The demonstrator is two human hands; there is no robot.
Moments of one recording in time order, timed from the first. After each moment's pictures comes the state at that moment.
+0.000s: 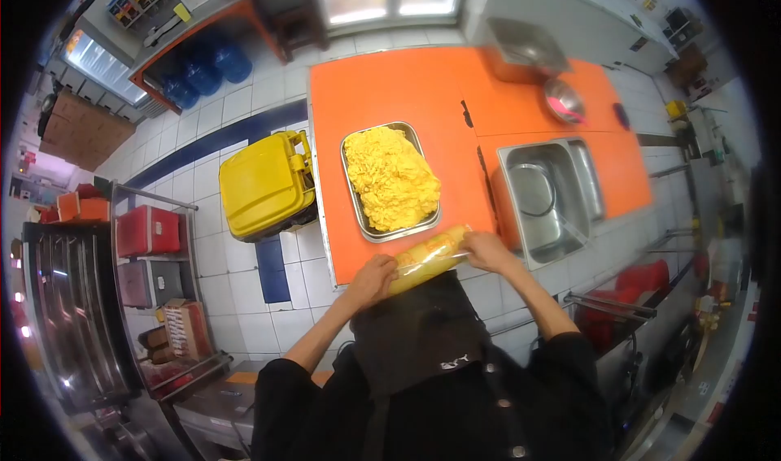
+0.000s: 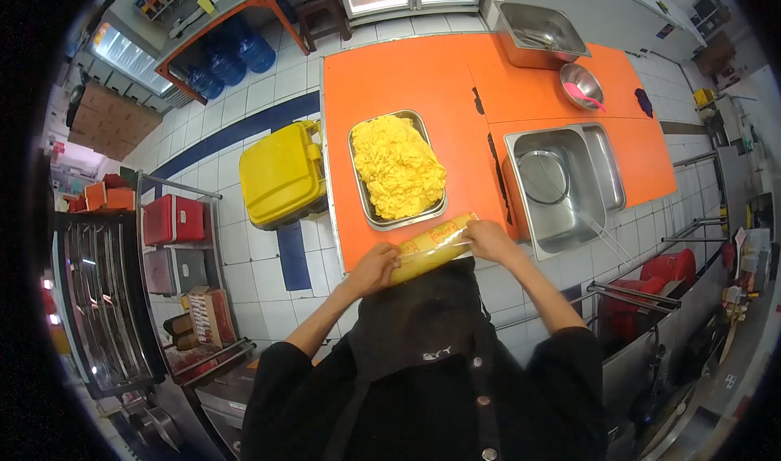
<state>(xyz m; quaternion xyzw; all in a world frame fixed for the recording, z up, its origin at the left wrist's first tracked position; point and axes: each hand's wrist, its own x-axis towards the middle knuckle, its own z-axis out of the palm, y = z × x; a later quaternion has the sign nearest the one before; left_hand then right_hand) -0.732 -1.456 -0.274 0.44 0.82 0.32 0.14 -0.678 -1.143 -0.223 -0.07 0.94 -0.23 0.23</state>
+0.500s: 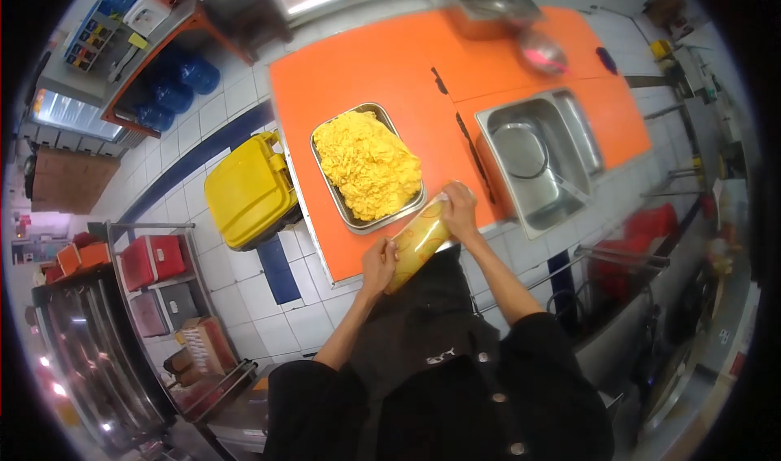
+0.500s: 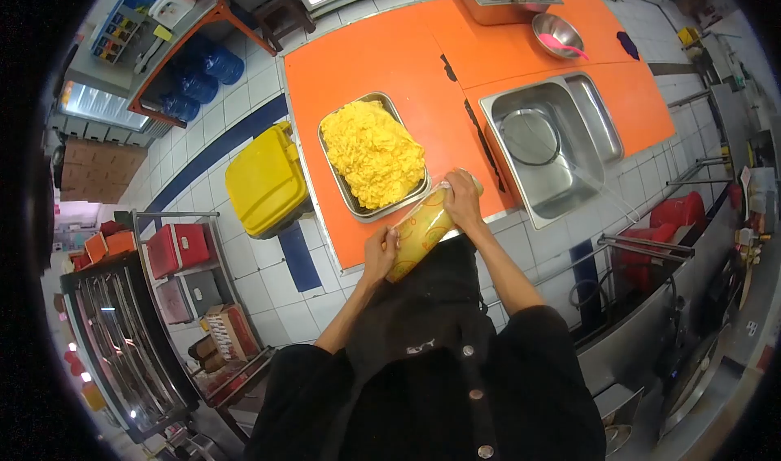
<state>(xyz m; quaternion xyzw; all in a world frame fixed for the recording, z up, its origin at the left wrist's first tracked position) -0.717 -1.408 -0.311 0.14 0.80 0.54 0.23 -0.703 -1.164 -0.328 0.12 0.89 -0.35 -0.27</state>
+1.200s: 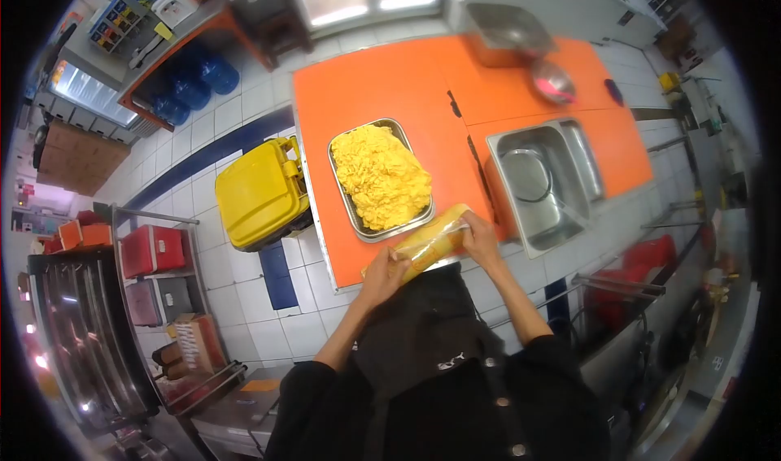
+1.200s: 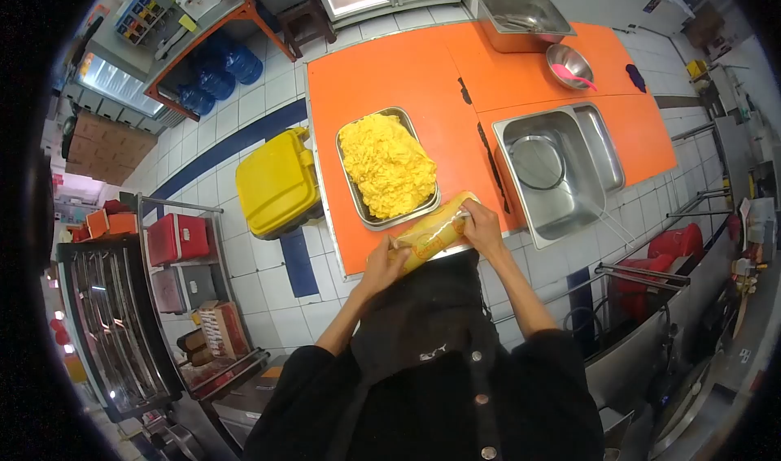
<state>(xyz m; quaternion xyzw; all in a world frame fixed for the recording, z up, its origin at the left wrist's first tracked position) -0.717 -1.418 -0.264 0.20 0.79 0.53 0.22 -0.670 -1.156 -0.271 0.08 0.89 -0.40 -0.20</state>
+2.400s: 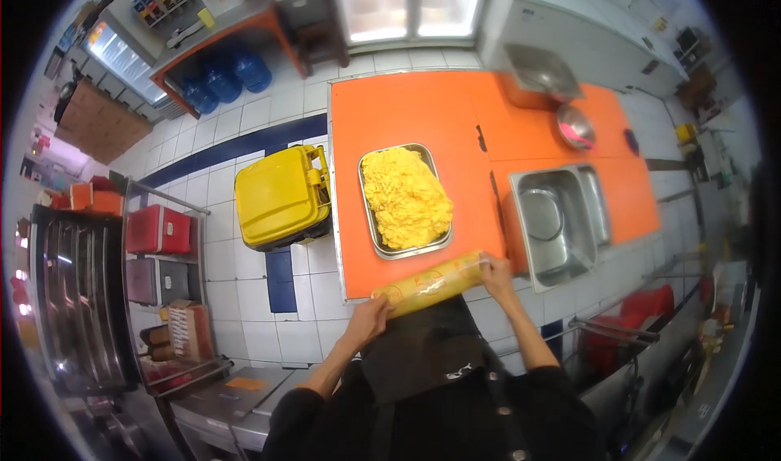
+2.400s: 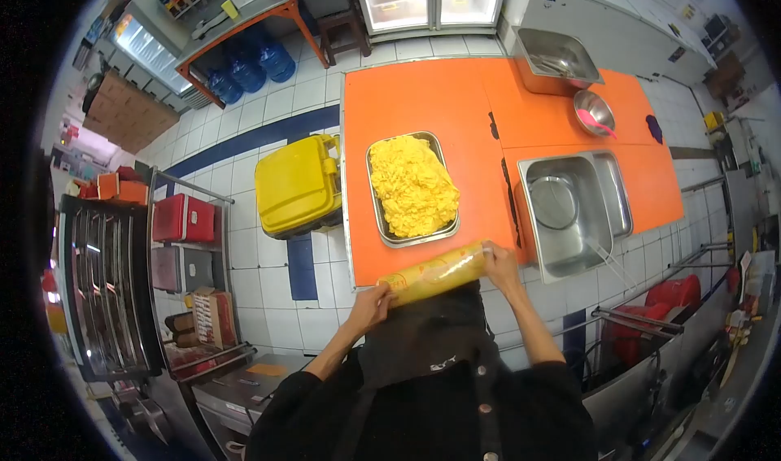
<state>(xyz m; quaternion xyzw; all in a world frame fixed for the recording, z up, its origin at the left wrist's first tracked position) -0.679 -1.493 -0.268 0.25 0.84 0.45 0.14 -0.649 -1.145 -0.283 0.12 0.89 -0.43 -0.11</state>
